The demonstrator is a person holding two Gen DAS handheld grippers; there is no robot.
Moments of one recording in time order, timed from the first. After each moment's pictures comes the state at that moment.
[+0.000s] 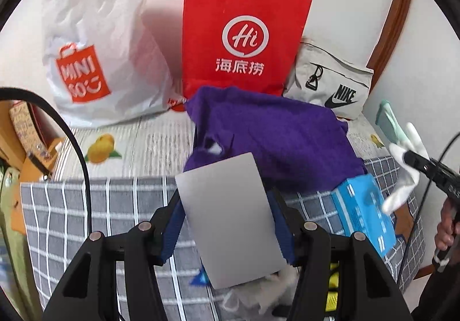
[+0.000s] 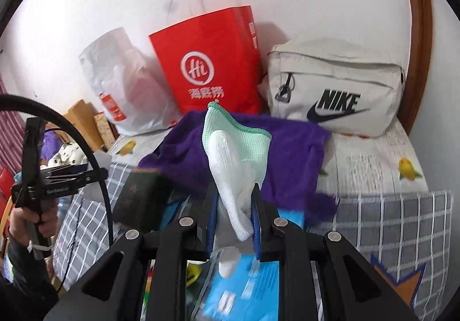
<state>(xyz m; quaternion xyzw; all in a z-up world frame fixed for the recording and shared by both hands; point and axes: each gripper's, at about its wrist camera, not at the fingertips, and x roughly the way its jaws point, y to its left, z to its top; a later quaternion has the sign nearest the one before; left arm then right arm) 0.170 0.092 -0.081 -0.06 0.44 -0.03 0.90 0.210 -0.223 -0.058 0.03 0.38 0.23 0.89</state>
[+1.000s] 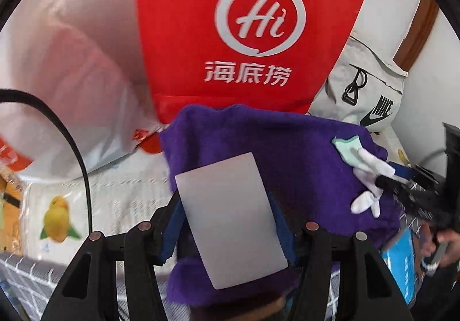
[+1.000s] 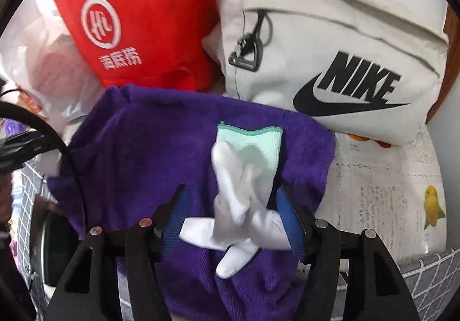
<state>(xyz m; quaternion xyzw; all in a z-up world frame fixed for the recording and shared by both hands) 0.336 0.083 -0.119 -0.05 0.48 -0.05 0.87 0.357 -0.197 -0.150 -0.02 0.49 0.19 0.85</state>
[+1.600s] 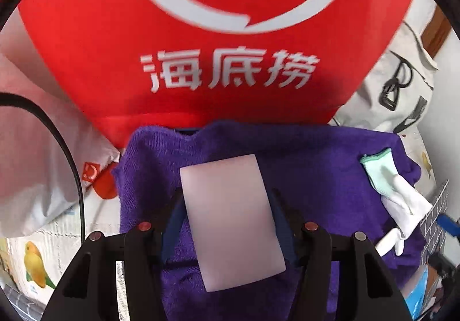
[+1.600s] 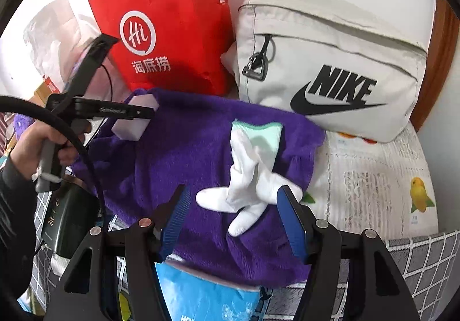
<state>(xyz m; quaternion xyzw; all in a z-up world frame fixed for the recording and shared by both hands) 0.428 0.042 -0.167 -0.02 0.53 -0.05 0.85 0.312 -0.209 -0.124 -0.02 0.45 0.21 0.86</state>
